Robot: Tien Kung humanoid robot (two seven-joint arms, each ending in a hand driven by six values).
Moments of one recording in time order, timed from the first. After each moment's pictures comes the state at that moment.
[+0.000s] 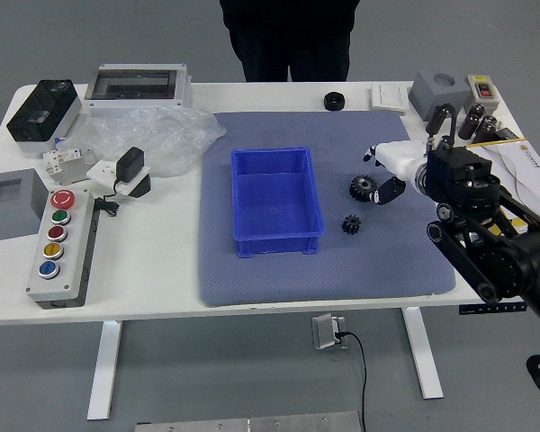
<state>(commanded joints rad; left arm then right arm) -0.24 0.12 -0.63 -0.18 1.13 -0.10 0.22 0.67 -0.25 0.97 1.09 -2.27 0.41 -0.29</state>
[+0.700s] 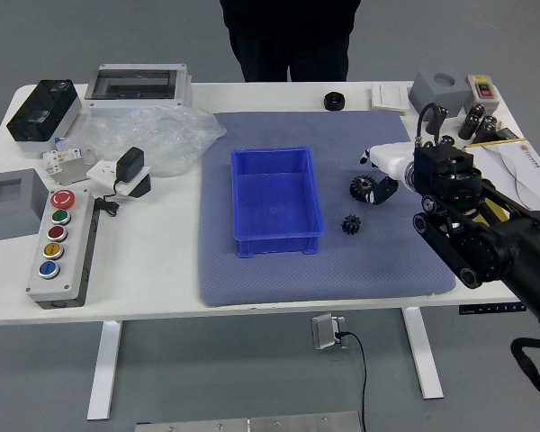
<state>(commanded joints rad) -0.24 0.12 -0.62 -0.18 1.14 -0.10 0.22 0.75 -0.20 0.92 0.91 -2.27 0.39 -0.27</state>
